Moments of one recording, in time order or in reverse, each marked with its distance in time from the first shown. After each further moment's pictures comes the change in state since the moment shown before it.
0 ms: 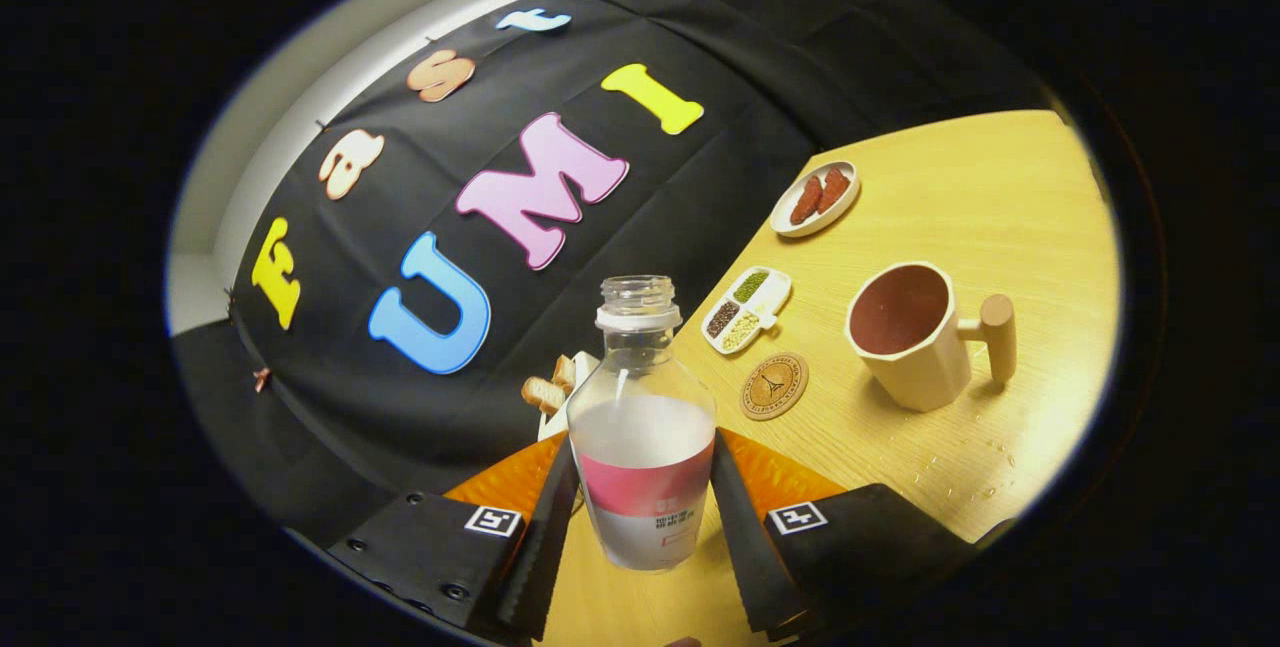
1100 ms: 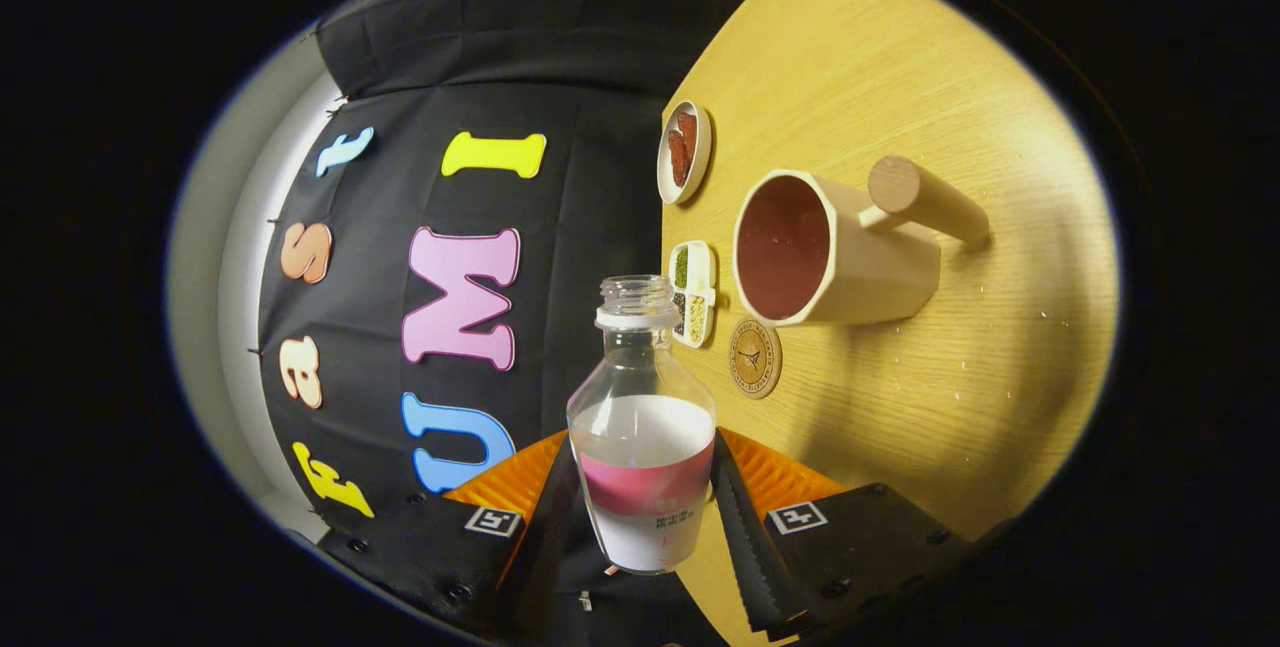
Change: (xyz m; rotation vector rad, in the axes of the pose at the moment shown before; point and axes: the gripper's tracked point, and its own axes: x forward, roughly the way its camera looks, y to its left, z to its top) arm 0.021 -0.036 0.013 0.584 -0.021 -0.059
